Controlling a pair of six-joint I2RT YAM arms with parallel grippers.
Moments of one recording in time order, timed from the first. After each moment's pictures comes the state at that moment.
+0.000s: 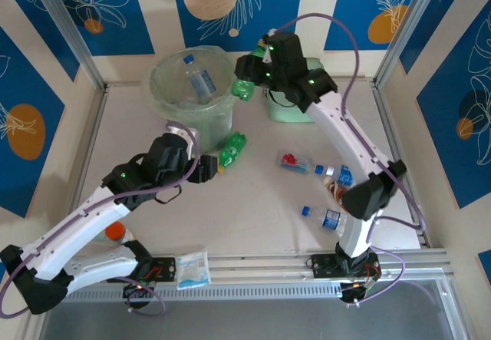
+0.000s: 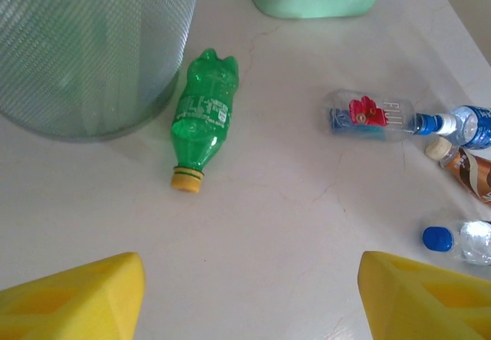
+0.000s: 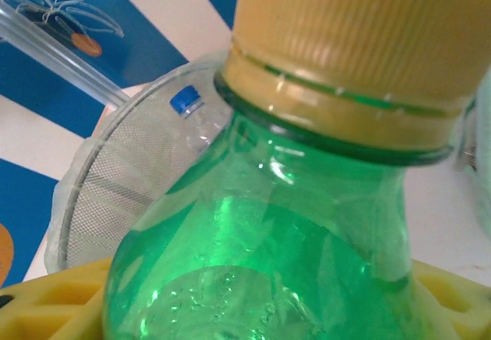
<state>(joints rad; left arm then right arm) -0.78 1.00 1.06 -0.74 -0.13 -0.50 0.58 1.83 2.11 -0.75 -0.01 0.57</state>
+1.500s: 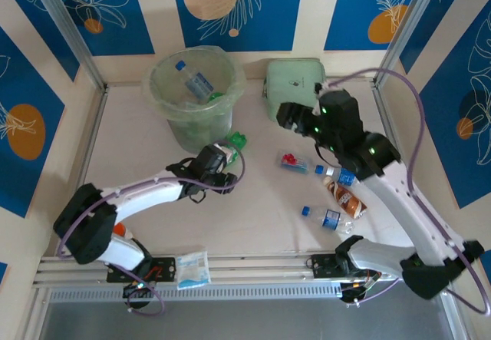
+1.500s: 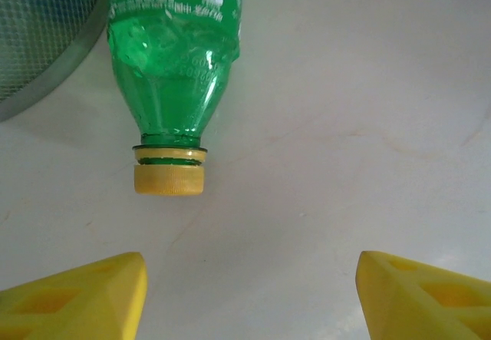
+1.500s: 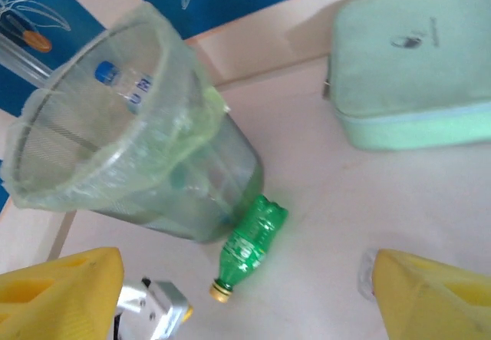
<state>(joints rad) -0.77 1.48 0.85 -0.32 -0.13 -0.23 0.57 1.07 1.33 -0.74 0.16 0.63</state>
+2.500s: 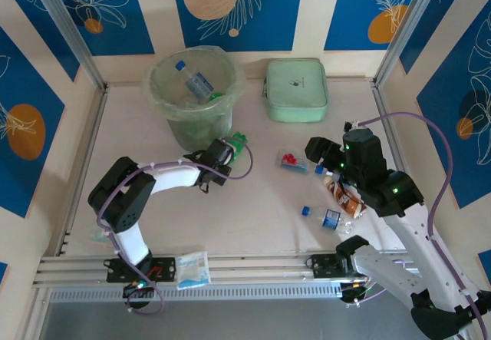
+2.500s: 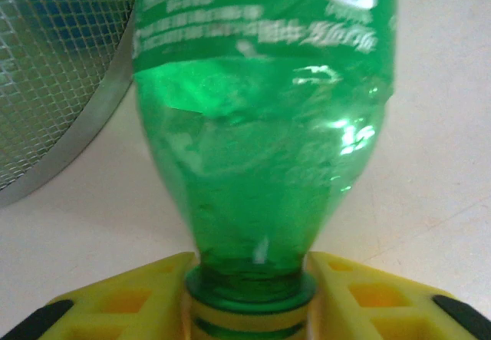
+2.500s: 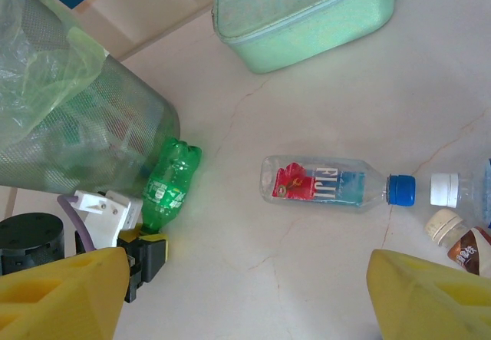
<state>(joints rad) -0.69 1.75 0.94 -0.22 -0.24 -0.08 0.46 0.80 1.08 -0.91 0.15 0.73</state>
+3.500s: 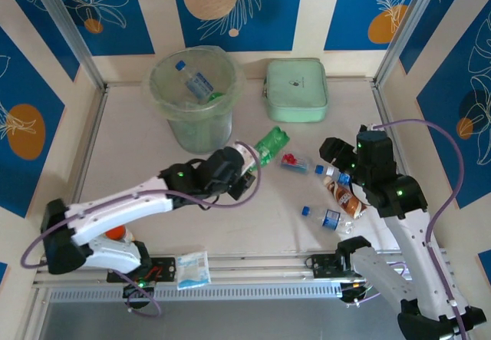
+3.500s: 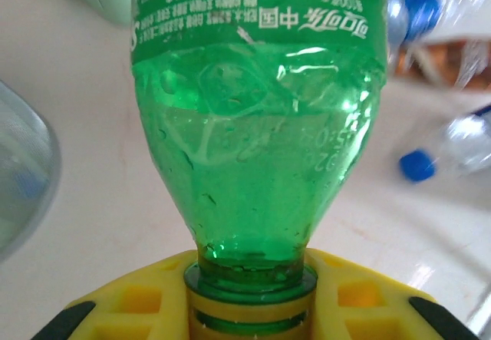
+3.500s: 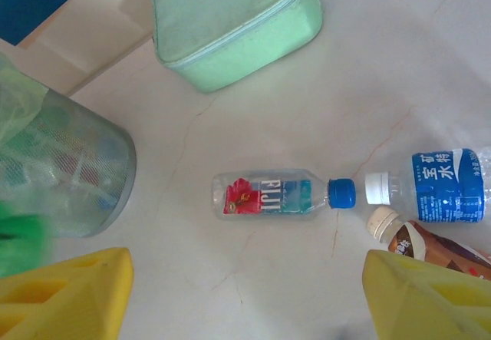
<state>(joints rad) -1.08 1.27 1.18 -0.61 -0.23 -0.20 0.26 0.76 1.05 -0.94 0.10 0.69</state>
